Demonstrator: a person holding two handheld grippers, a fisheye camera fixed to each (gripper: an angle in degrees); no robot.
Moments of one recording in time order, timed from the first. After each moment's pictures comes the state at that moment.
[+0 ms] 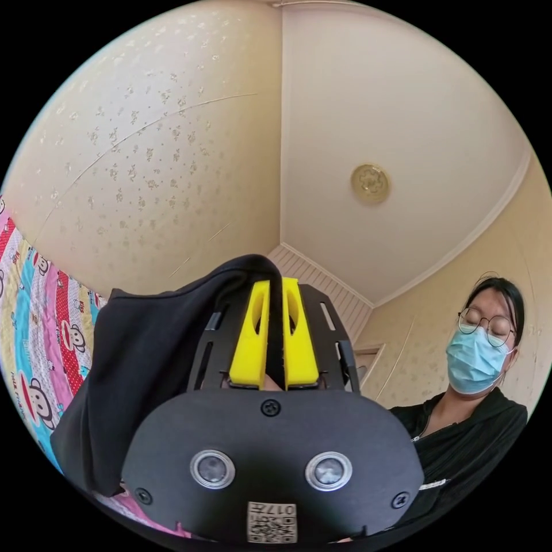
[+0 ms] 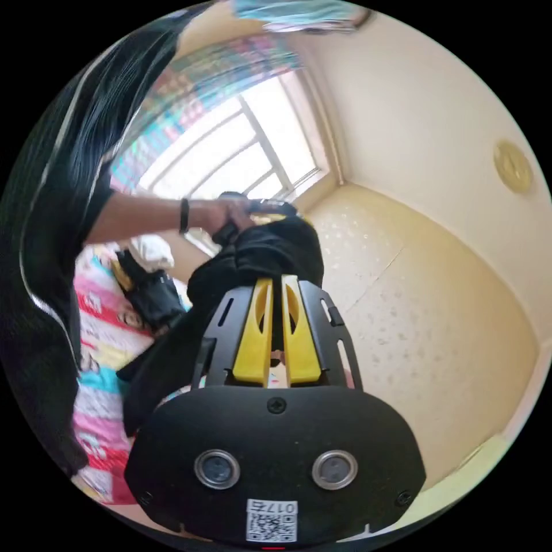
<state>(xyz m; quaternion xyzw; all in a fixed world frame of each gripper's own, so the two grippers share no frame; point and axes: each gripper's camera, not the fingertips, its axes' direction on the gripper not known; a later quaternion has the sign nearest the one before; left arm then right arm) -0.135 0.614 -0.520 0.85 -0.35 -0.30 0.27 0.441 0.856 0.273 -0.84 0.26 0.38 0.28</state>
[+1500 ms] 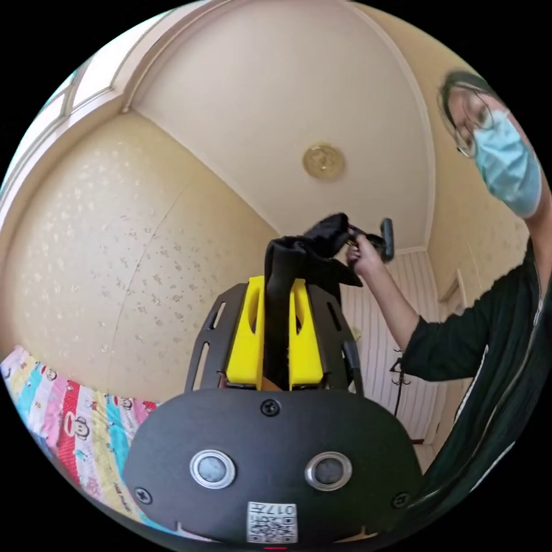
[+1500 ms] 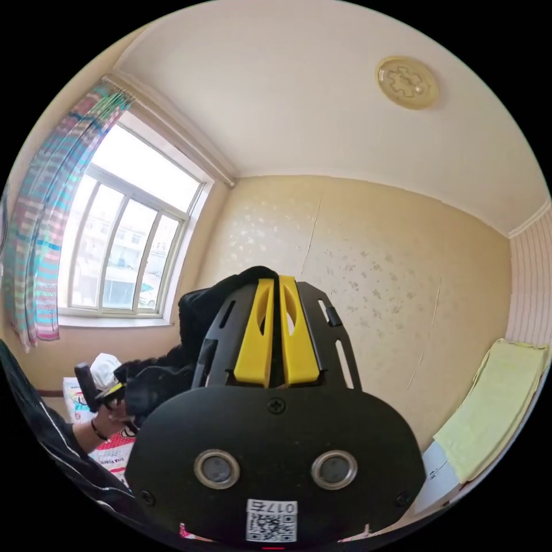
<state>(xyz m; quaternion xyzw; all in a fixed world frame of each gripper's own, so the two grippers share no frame) -0.003 0.398 -0.327 0.64 -0.67 -0.31 0.19 0.732 0.862 0.181 -0.81 0.46 0.33 0.13</state>
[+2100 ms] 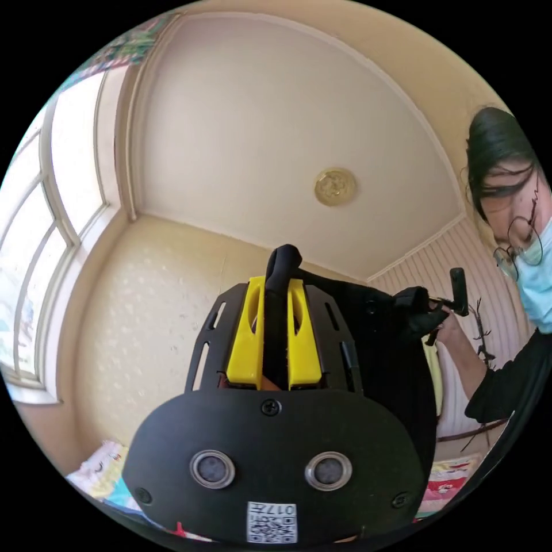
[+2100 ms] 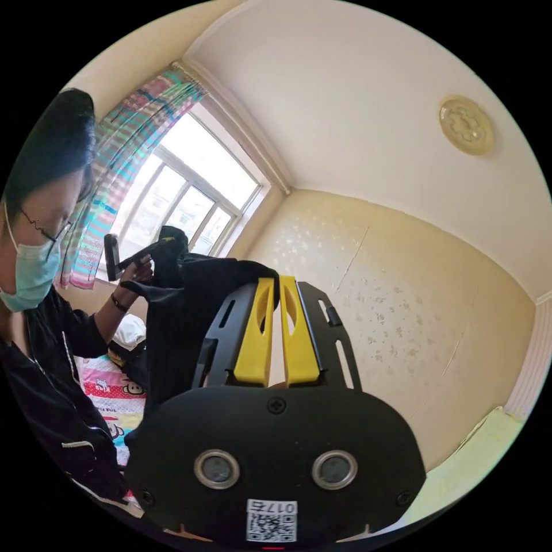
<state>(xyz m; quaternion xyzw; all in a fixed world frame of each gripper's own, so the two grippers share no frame) 0.203 0.310 -0.426 0.47 -0.82 -0.30 0.07 0.787 0.876 0.228 -0.83 0.35 0.38 0.23</state>
